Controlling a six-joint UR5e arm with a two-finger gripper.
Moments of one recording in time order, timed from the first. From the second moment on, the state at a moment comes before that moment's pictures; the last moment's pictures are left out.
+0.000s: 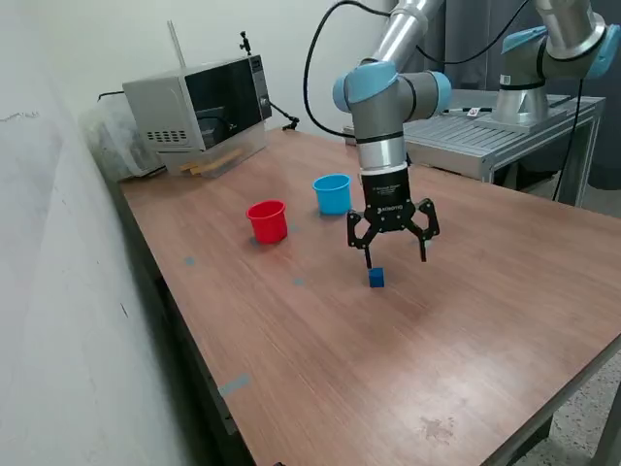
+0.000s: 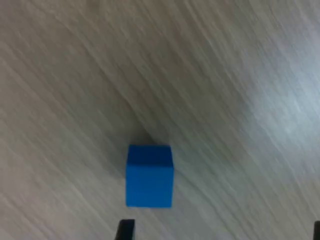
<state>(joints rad) 0.10 -0.73 1.36 -2.34 -1.38 2.34</state>
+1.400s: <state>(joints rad) 0.11 -0.70 1.31 -2.33 -1.57 2.34</state>
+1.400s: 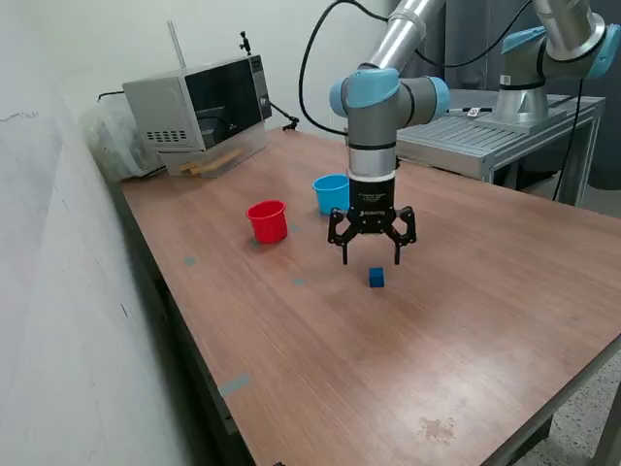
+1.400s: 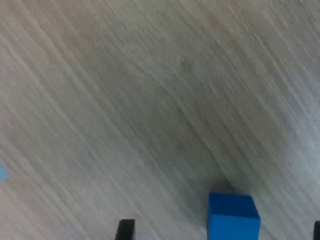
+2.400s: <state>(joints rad) 0.13 -0.69 1.31 -2.33 -1.55 2.34</state>
